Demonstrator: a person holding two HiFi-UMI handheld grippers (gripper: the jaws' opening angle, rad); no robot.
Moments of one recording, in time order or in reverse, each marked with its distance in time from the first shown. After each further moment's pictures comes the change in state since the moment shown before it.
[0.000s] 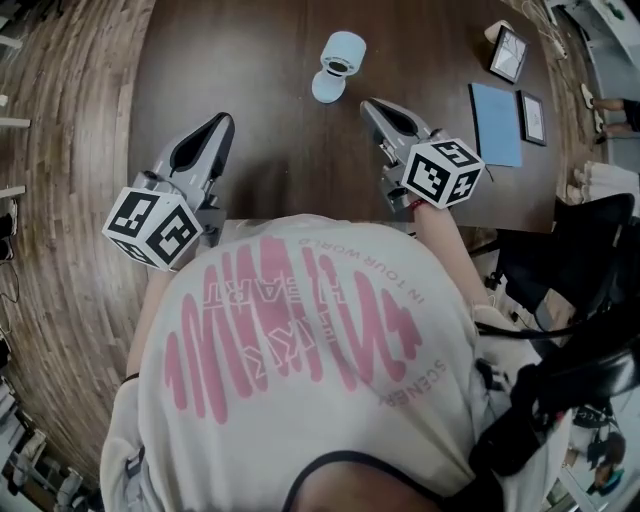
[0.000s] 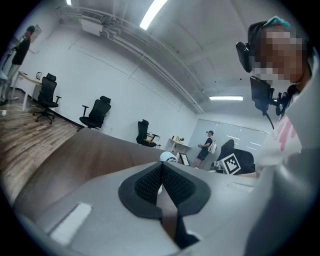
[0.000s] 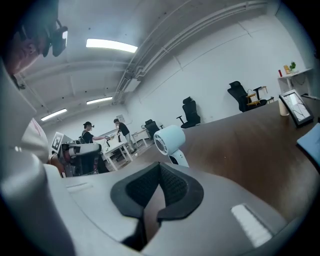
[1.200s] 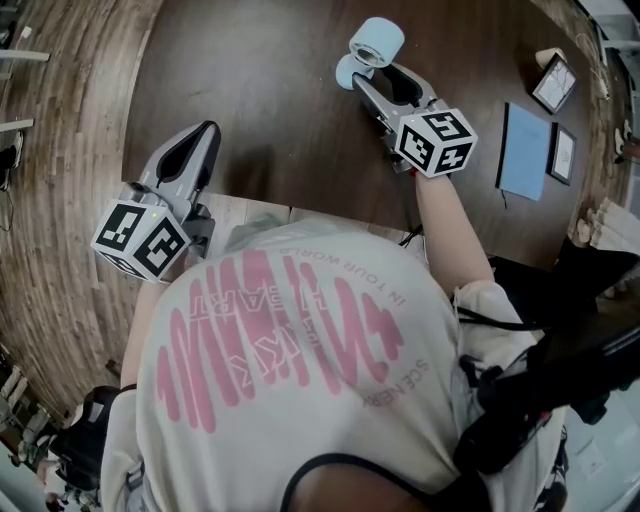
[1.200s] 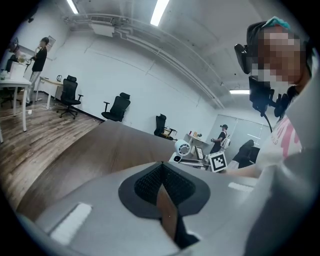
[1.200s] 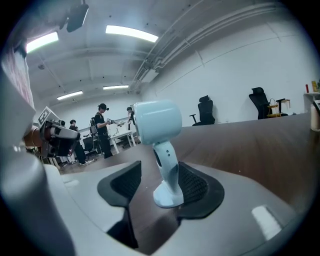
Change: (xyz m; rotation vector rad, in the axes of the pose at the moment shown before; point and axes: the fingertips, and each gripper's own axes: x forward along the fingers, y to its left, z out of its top) left arm -0.030 0.017 -0.041 -0.074 0.068 0.225; right arm 0.080 -0.042 -0.022 -0.208 0.071 0.115
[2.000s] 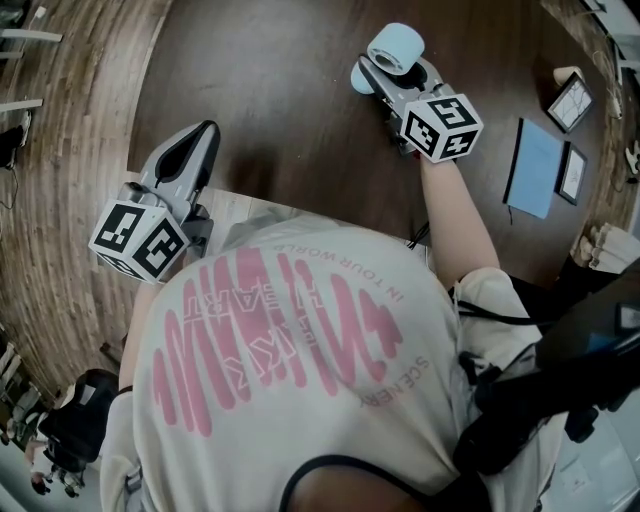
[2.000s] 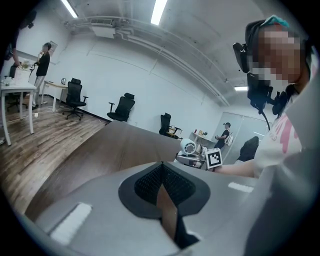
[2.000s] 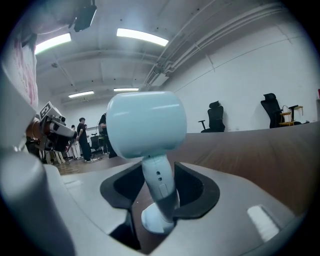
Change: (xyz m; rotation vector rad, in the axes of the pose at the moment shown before) left arm -0.005 0.011 -0.001 0.006 0.014 0.068; right arm 0.039 -0.009 0.018 -0.090 -0.054 0.087
